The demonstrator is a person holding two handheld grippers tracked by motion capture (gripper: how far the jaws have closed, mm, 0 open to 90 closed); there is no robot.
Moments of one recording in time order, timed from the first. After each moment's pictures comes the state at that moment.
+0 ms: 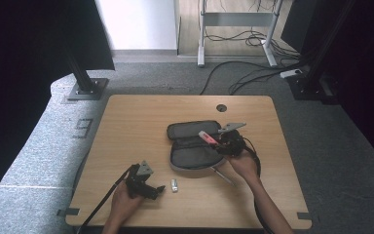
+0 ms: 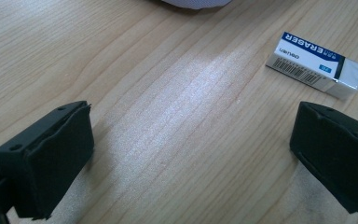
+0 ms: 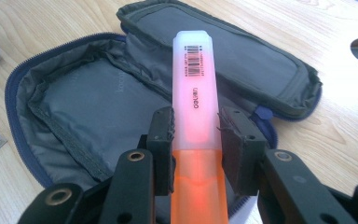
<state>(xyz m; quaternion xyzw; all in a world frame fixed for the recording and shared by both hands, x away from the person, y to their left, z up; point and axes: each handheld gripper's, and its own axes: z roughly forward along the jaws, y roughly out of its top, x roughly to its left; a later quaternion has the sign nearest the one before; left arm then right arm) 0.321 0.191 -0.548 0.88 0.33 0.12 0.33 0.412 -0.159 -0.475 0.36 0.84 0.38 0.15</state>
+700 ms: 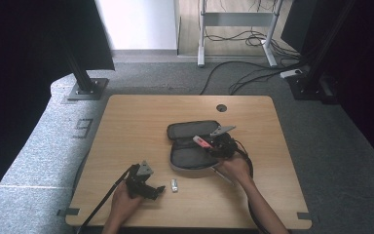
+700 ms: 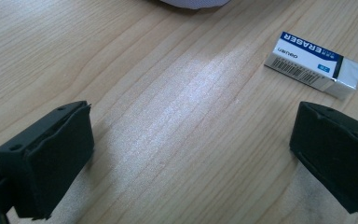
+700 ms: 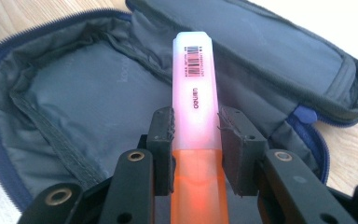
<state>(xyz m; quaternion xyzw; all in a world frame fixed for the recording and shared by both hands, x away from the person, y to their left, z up) 0.321 0.191 -0.549 0.88 0.33 0.12 0.33 0.420 -0.138 -0.501 0.35 0.86 0.36 0.14</state>
